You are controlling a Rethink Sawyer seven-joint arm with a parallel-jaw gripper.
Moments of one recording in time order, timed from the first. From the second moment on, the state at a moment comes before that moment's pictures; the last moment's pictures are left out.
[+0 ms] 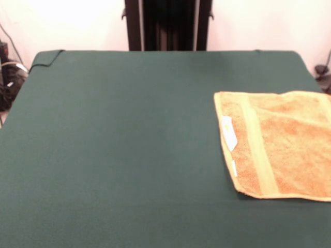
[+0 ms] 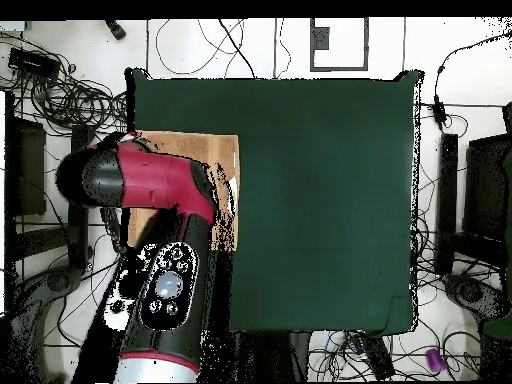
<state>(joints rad) 0.35 -0.46 -0.31 1.29 0.40 0.54 2.34</state>
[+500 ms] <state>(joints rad) 0.02 -0.65 -0.27 1.35 0.30 0.54 2.34</state>
